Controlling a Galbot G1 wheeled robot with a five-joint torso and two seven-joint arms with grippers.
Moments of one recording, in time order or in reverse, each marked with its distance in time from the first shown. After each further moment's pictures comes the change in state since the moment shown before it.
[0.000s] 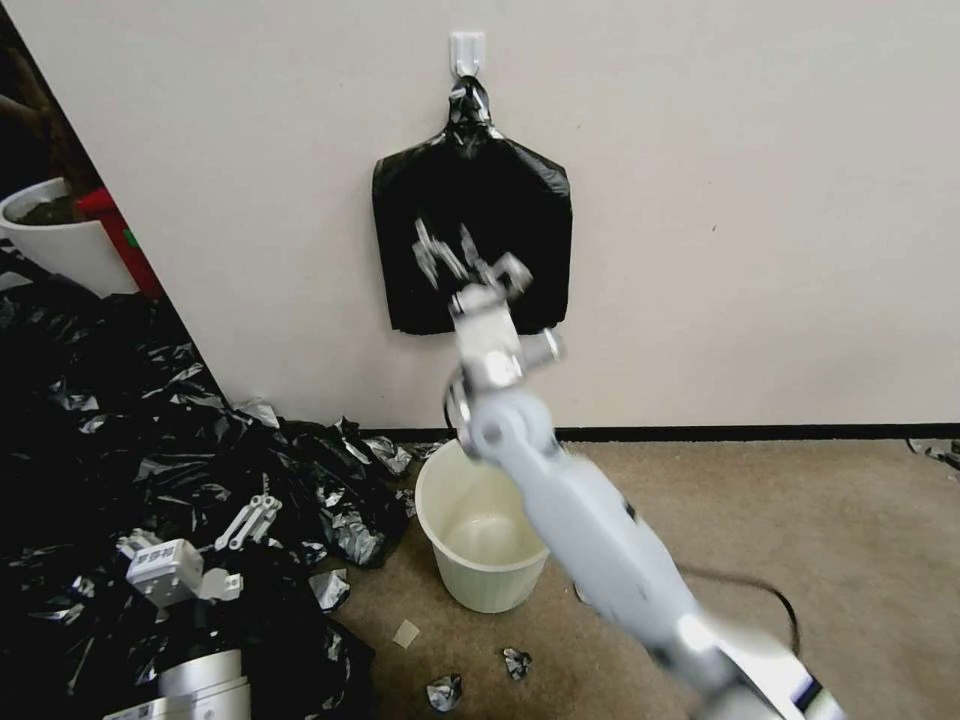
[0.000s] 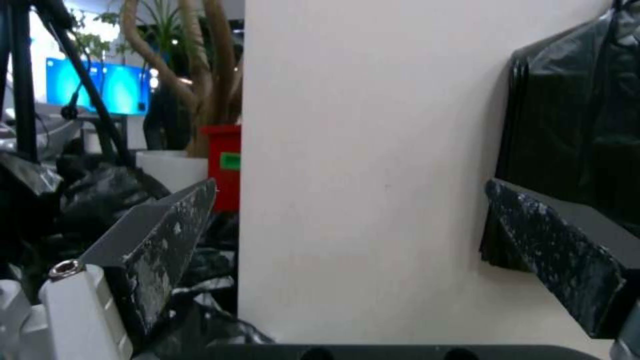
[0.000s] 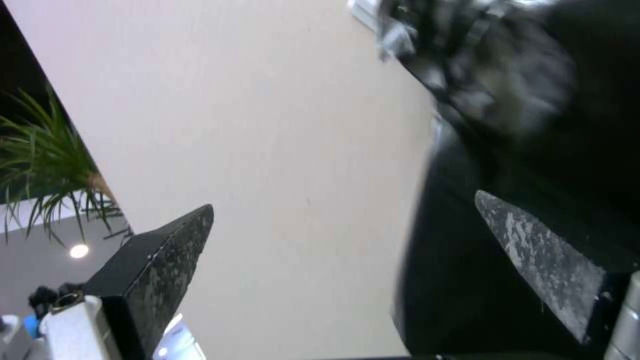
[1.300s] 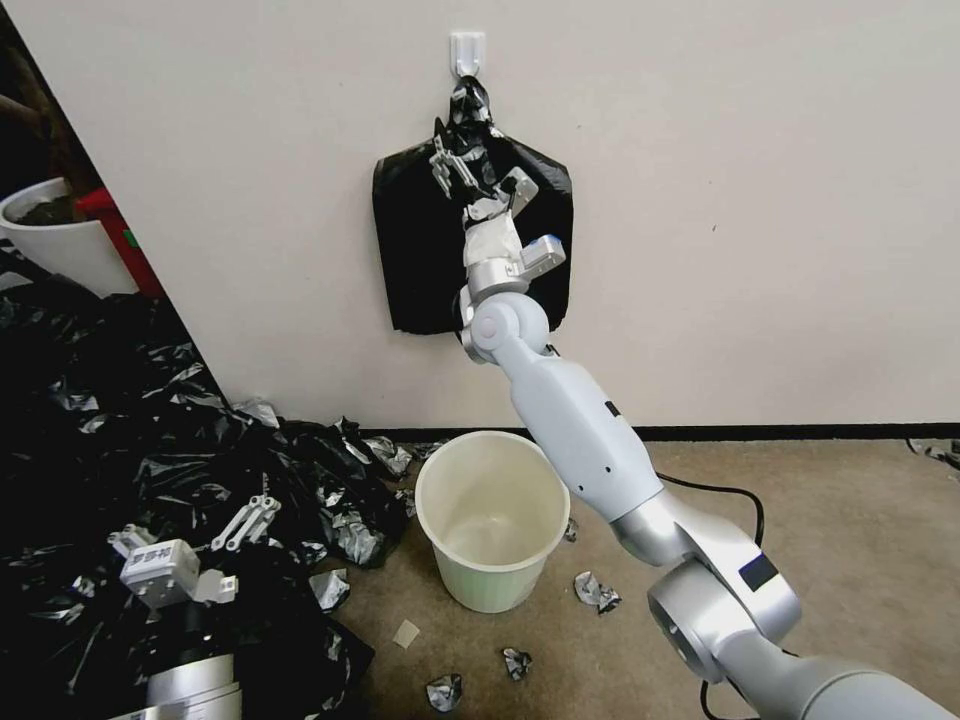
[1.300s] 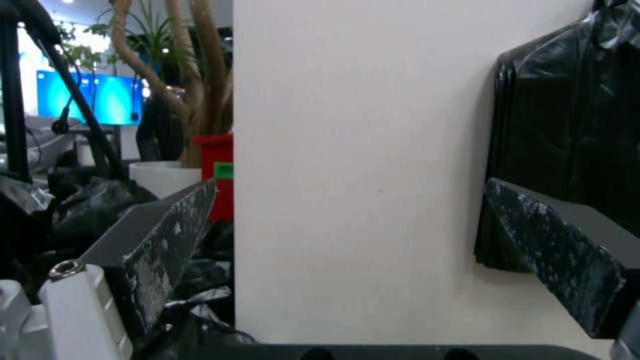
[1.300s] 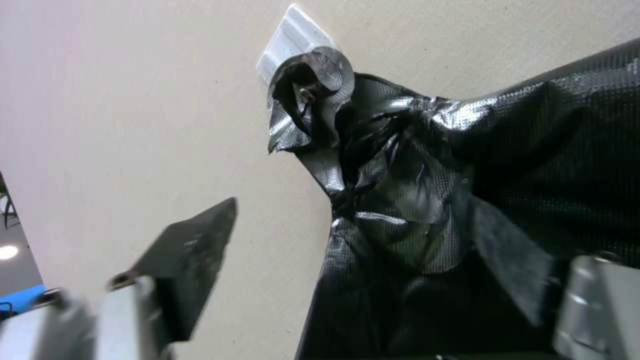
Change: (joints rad) left arm 0.006 0.001 -0.002 -0.013 0.026 -0.003 0.012; right arm 0.156 0.009 0.076 -0.209 -0.023 -0.007 -0.009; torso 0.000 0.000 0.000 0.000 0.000
